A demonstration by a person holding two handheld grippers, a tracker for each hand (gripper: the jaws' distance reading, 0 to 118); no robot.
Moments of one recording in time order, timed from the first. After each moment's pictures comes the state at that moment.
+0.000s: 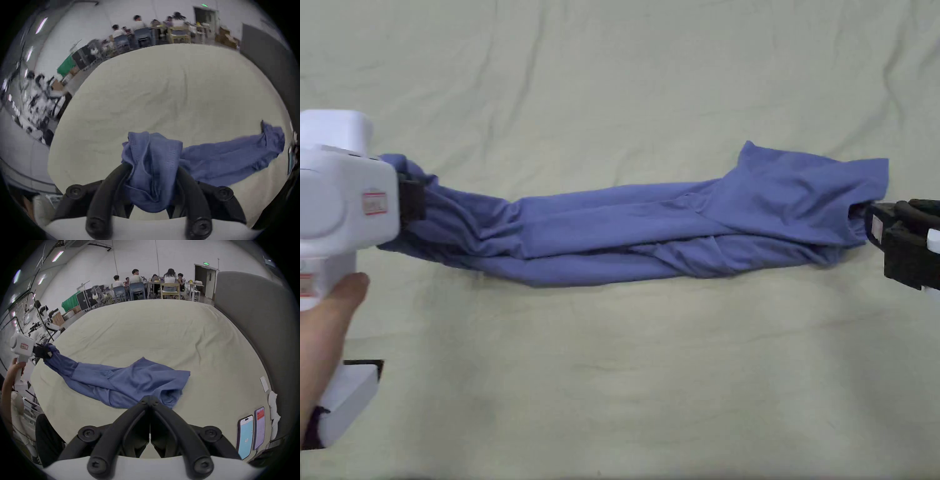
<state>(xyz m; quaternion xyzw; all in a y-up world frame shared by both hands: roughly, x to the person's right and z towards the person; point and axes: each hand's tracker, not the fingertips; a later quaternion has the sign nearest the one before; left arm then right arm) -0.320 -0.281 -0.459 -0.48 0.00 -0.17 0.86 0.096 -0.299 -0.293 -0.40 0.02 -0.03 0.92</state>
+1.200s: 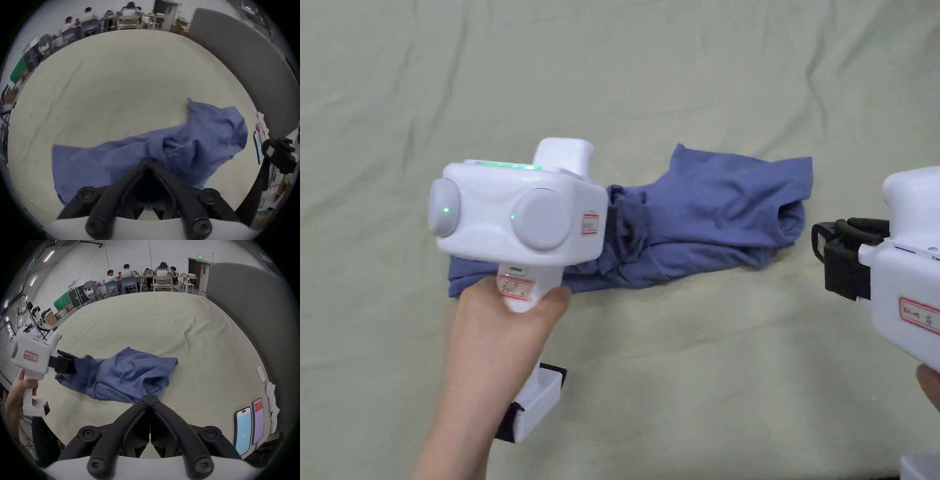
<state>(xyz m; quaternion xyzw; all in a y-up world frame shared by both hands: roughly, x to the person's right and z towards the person) -0.123 -0.351 -0.447 -0.51 -0.25 -0.08 0.82 0.116 -0.322 -0.293 -0.43 -0.01 -0.04 0.90</state>
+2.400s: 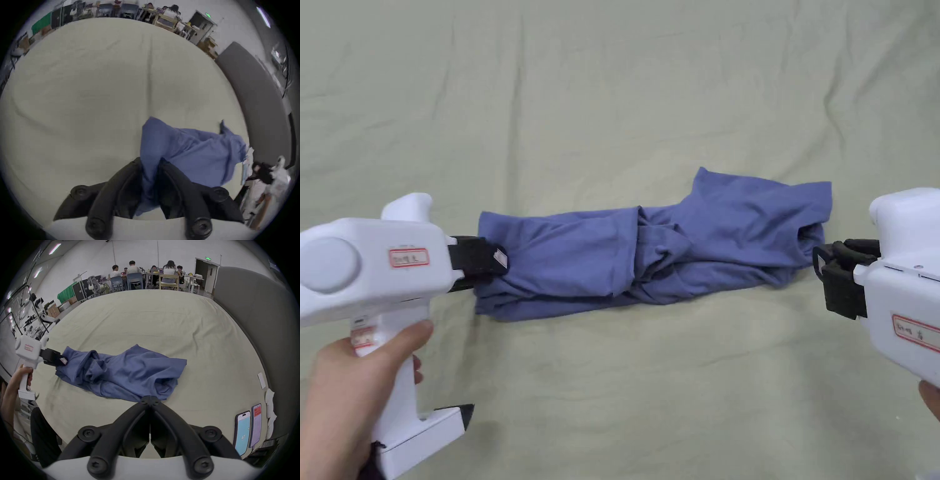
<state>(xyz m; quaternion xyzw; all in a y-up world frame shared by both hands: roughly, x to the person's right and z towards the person) -0.325 -0.356 -0.464 -0.54 -0.17 0.14 0.81 0.097 -0.316 -0.298 -0.44 0.01 -0.01 0.90</state>
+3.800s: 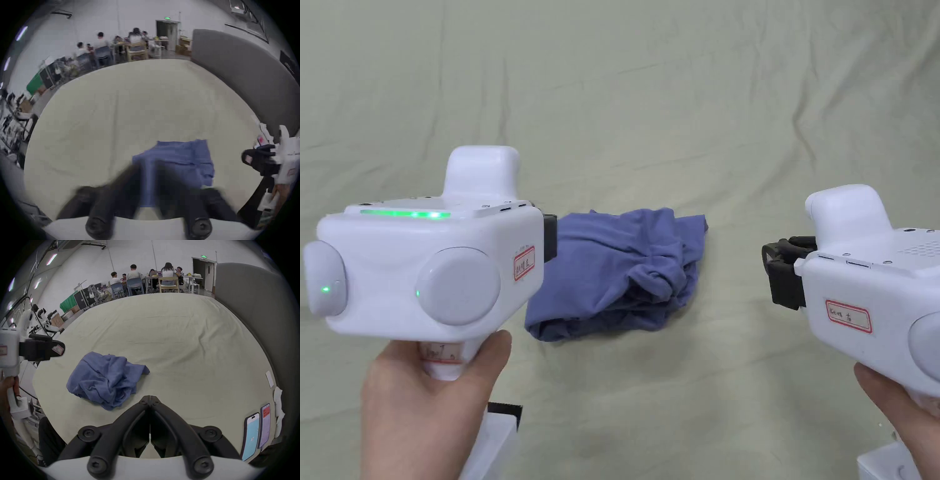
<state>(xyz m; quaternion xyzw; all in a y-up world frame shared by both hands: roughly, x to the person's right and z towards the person) -0.185 -0.265 -0.413 -0.41 -0.15 -0.10 0.89 0.096 -0.315 -0.311 -0.42 0.02 -0.05 0.90</state>
